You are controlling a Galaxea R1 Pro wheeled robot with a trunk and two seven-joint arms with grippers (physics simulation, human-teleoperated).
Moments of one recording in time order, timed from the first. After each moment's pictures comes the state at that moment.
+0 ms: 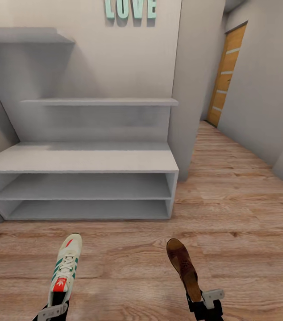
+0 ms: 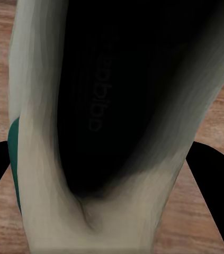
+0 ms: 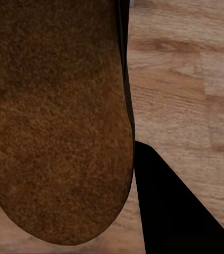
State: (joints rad) left arm -0.11 -0.02 0.51 -0.65 -0.14 -0.42 -0.29; right arm -0.33 -0.03 -0.08 -0.27 0.19 -0.52 0.04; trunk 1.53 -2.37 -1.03
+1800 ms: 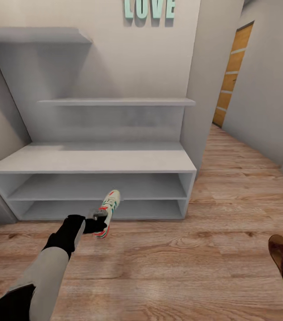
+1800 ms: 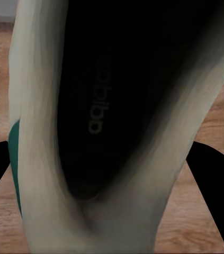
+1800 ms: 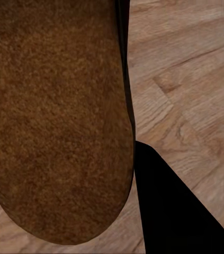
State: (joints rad) left arm -0.84 -0.05 0.29 -0.59 -0.28 0.65 -0.28; right arm -0.33 -0.35 -0.72 -0.44 0.18 -0.18 0.04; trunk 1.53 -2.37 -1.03
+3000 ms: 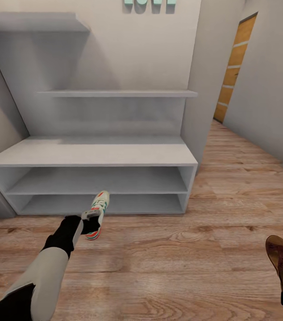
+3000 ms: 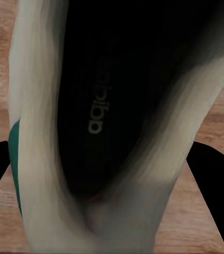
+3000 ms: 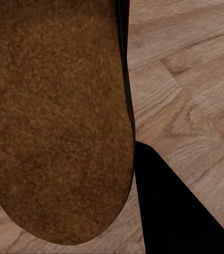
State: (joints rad) left arm -0.84 -0.07 0.39 -0.59 -0.26 0.65 -0.11; right arm -0.33 -0.34 -0.73 -0.44 0.19 -0.19 0.04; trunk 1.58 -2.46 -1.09
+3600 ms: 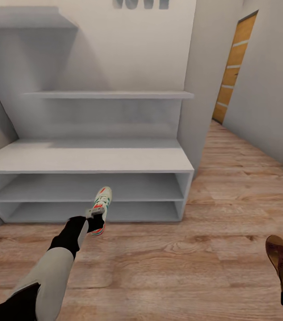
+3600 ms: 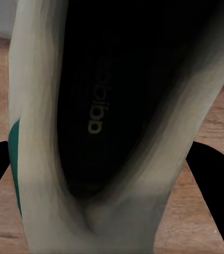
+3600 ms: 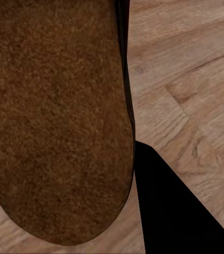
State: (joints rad) left arm -0.84 -0.10 0.40 -0.57 -0.23 0.54 -0.07; right arm -0.33 -0.34 -0.73 -0.44 0.19 -0.19 0.04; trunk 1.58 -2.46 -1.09
